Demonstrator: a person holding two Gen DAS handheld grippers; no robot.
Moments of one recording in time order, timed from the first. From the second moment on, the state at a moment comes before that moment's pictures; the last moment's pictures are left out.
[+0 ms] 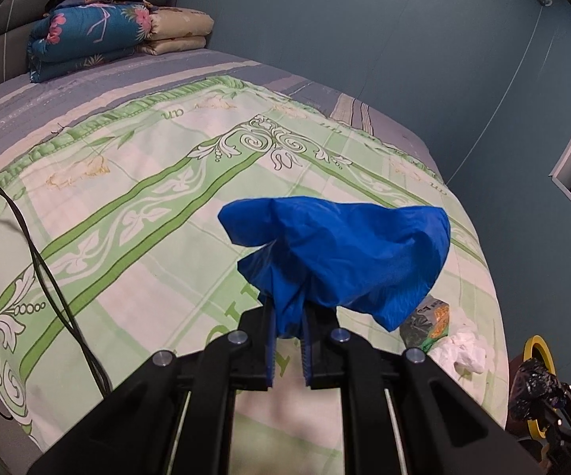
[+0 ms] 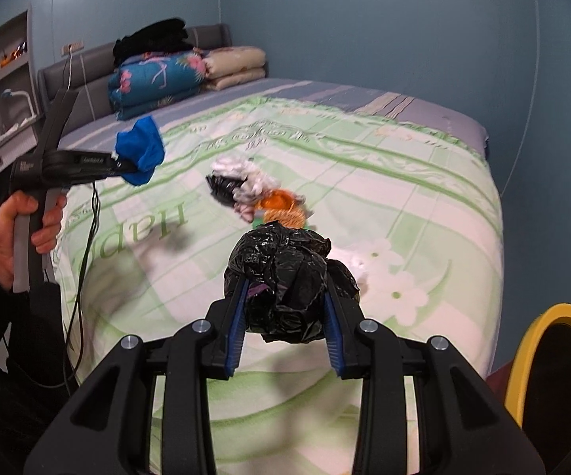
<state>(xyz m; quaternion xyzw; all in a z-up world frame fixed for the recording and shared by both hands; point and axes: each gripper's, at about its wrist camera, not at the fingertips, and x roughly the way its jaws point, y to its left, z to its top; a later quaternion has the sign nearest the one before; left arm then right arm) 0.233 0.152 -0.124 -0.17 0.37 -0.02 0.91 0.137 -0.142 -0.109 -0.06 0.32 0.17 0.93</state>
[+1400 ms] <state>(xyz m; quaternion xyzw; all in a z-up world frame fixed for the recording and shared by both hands) 0.205 -0.067 -0.027 -0.06 0.30 -0.22 0.93 0.048 -0.305 -0.026 0.03 0.14 -0.06 0.99</state>
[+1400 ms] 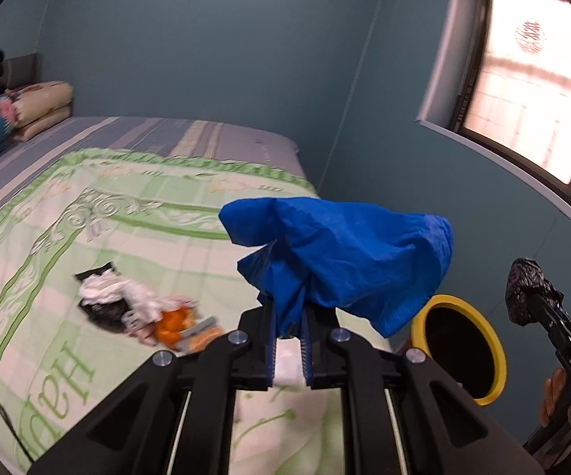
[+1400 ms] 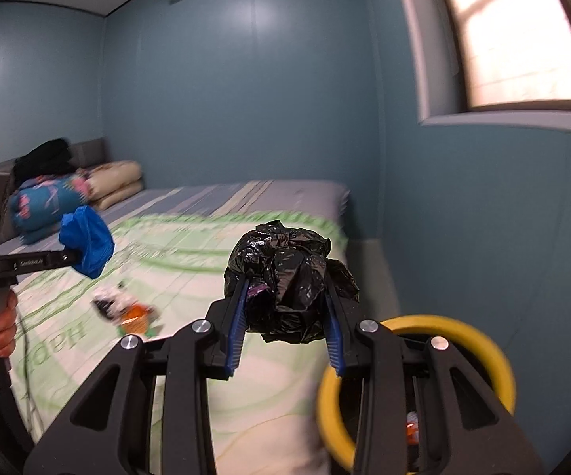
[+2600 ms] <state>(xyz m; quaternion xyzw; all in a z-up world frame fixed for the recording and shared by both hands) 0.217 -0.348 -0.102 0.01 0.37 -0.40 0.84 0.027 -0.455 -0.079 0.14 0.15 -0.22 0.95</state>
